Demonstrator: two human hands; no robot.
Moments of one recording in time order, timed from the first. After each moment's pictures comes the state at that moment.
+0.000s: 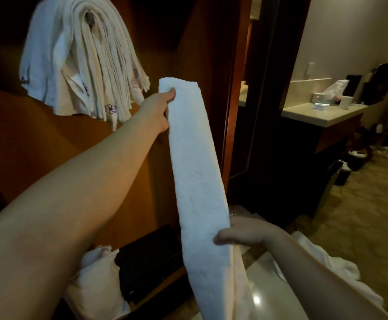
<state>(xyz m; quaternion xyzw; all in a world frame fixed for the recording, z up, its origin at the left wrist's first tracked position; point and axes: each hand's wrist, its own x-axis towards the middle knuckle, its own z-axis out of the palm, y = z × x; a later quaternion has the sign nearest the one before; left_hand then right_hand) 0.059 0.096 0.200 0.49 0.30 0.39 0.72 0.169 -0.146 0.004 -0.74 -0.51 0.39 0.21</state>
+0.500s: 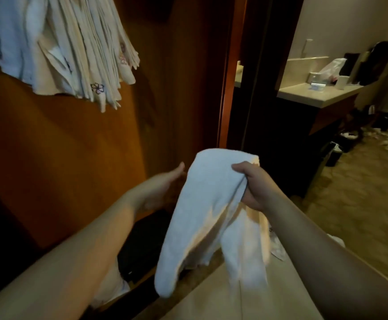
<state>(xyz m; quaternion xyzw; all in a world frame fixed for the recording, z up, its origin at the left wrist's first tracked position) 0.003 0.033 0.022 0.66 0.28 0.05 0.70 0.176 -0.134 0.031 -0.49 -0.18 0.47 0.72</state>
